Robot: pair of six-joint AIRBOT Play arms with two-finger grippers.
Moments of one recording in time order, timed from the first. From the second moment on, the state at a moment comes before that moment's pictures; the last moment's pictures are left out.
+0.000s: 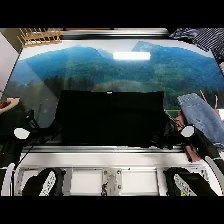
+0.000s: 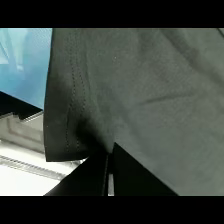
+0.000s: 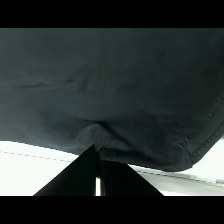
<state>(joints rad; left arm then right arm) 0.31 -0.81 0.40 1.13 -0.94 -1.64 -0.04 -0.93 0.38 -1.00 1.05 1.52</state>
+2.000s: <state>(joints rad) 0.21 -1.49 1.34 1.21 -1.19 -1.59 -0.18 -1.42 1.19 -1.08 1.05 1.34</state>
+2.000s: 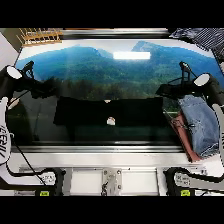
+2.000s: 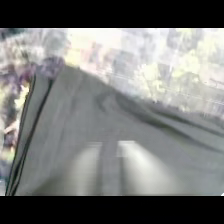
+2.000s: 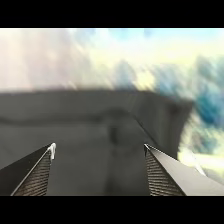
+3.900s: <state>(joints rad) -0.51 -1.86 1.52 1.09 -1.02 -1.59 -0.11 -1.43 1.49 -1.21 1.50 1.39</state>
